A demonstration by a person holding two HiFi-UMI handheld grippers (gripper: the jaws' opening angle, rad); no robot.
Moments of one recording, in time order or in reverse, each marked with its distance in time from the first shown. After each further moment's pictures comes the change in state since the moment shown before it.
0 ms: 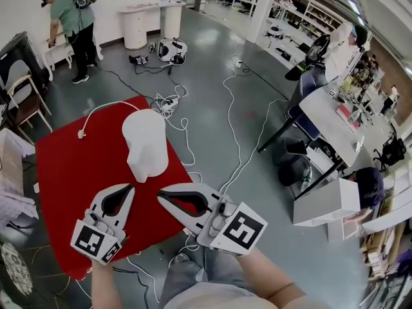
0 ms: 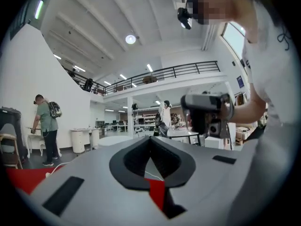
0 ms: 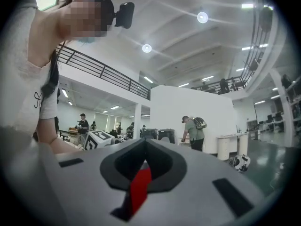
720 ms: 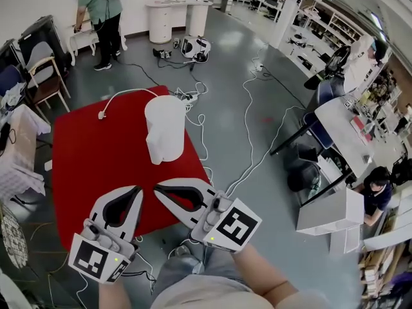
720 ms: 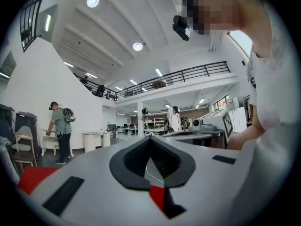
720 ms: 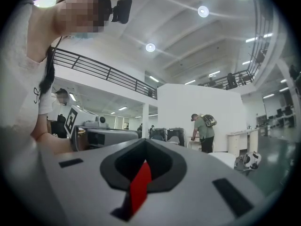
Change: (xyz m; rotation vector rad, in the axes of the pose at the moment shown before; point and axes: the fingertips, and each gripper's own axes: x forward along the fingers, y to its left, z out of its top) left arm -0.071 -0.050 0.076 -0.015 -0.046 0.161; right arm 0.022 0.057 0.006 0.014 -0.024 0.100
